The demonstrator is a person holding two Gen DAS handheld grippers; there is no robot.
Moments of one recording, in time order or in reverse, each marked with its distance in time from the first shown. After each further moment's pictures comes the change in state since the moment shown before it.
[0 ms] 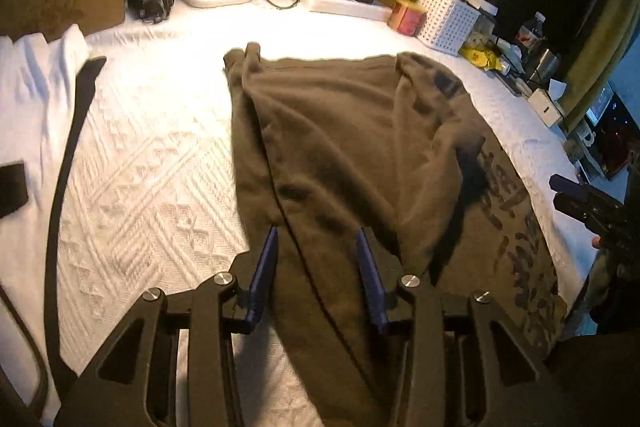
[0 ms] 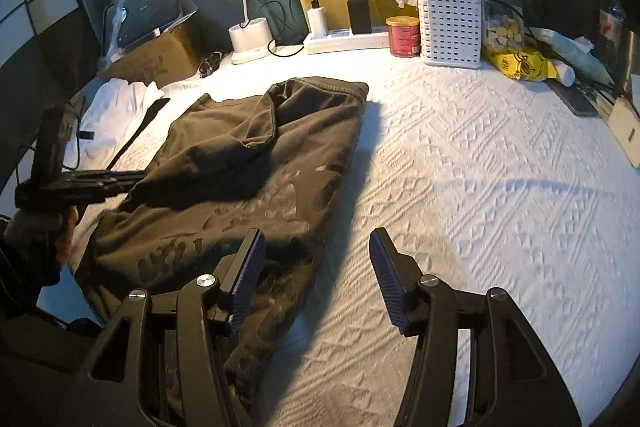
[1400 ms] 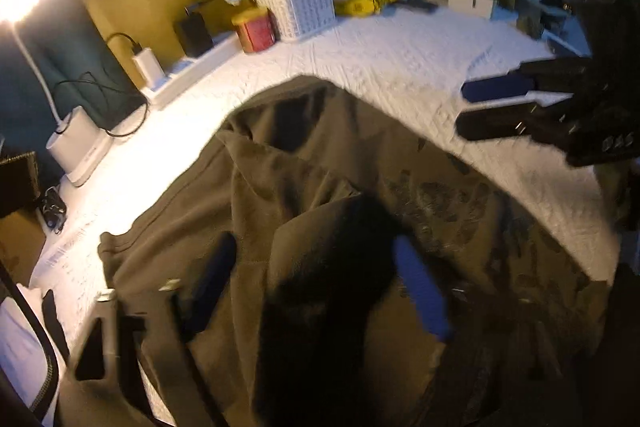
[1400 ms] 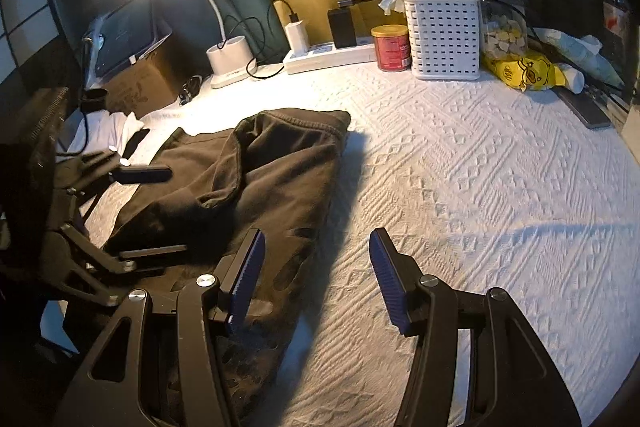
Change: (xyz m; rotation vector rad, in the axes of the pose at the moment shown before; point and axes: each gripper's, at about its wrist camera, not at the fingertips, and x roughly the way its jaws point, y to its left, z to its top) left arm 0.060 -0.129 0.049 0.604 0.020 0.054; right arm 0.032 -0.033 0.033 0.067 -0.035 0.005
